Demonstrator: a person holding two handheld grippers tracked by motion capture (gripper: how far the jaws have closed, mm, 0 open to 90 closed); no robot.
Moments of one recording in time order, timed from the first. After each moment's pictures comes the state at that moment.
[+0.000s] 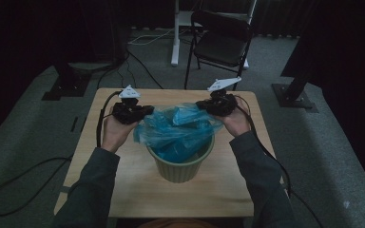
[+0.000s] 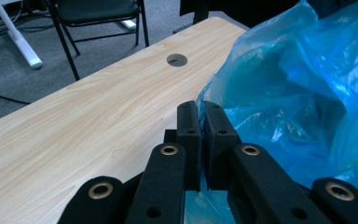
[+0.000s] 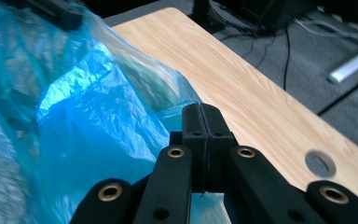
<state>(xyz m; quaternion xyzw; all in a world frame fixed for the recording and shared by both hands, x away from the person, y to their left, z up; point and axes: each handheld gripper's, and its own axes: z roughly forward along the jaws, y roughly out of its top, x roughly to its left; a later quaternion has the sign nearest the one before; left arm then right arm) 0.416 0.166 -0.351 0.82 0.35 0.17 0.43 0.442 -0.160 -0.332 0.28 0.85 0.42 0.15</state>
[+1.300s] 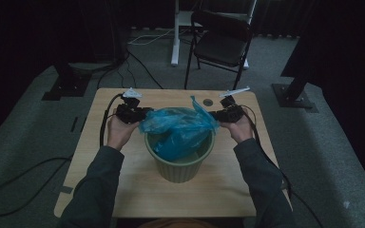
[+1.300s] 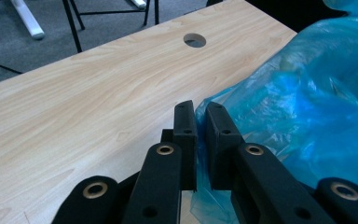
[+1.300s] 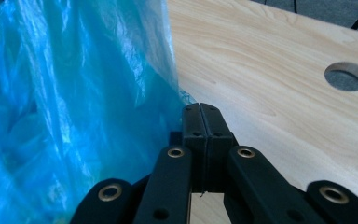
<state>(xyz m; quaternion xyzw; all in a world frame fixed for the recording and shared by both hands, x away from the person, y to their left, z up) 0.443 0.169 -0.385 0.81 0.39 0.14 0.42 0.461 -0.194 -0.388 0.41 0.82 0.41 0.06</state>
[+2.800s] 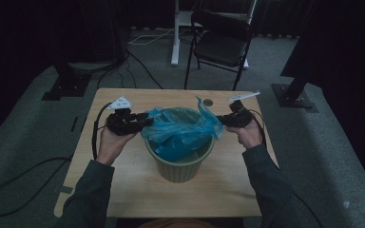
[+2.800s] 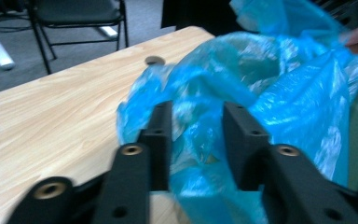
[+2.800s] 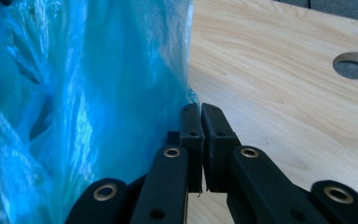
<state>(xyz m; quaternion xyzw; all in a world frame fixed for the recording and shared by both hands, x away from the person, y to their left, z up) 0.387 0.183 -0.370 0.79 0.35 0.13 0.48 0.441 -0.218 -0.387 0.40 0.81 0.43 0.04</state>
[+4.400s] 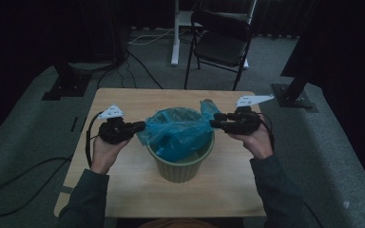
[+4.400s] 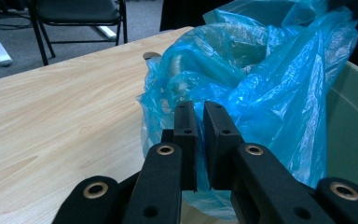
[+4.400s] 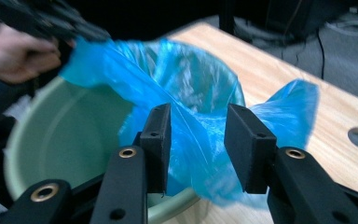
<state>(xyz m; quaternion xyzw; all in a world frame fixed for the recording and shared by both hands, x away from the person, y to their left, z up) 0.363 0.198 -0.377 0.78 0.35 0.12 0.50 0.381 -0.209 -0.335 0.29 0.82 0.48 0.09</state>
